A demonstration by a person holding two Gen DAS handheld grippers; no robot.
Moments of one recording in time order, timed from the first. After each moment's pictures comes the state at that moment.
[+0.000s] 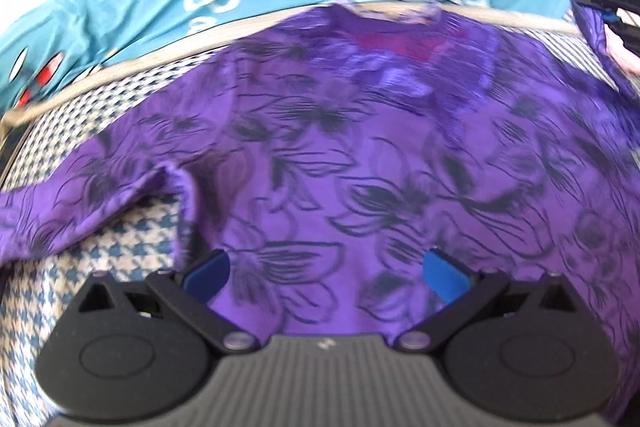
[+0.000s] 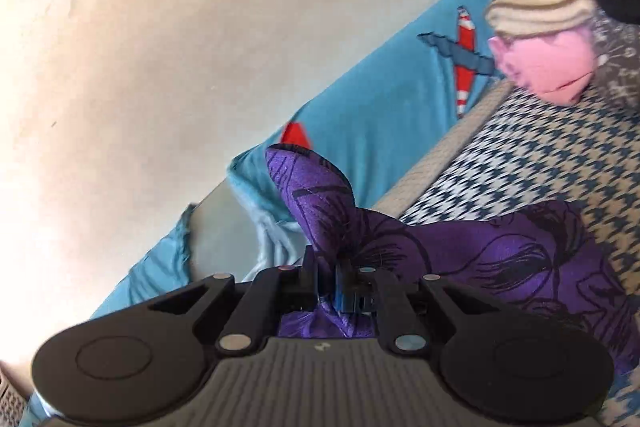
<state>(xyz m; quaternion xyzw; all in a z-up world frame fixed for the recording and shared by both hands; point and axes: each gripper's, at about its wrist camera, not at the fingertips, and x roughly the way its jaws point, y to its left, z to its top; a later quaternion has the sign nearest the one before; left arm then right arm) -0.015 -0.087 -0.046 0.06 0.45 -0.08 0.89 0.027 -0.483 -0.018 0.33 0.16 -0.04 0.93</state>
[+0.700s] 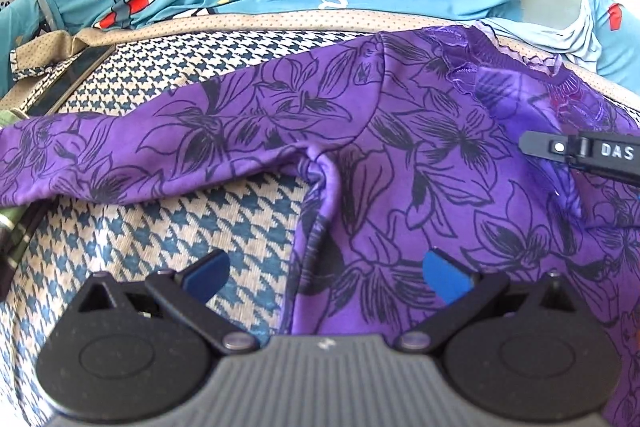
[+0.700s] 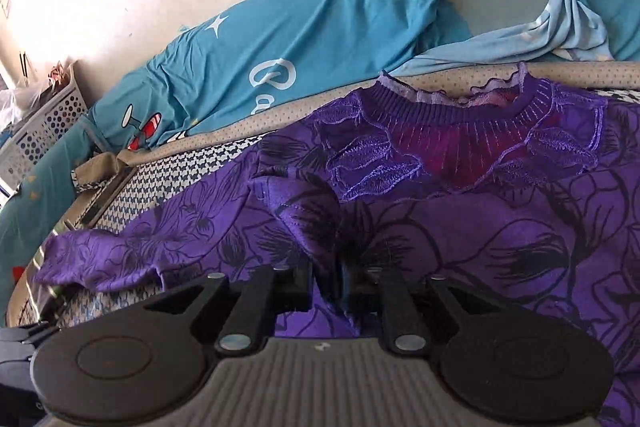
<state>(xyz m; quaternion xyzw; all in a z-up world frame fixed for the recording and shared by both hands) 0.006 -0.020 -0.046 -0.02 0.46 0.03 0.89 0.067 -0.264 -0.088 0.11 0.36 0.23 0.90</state>
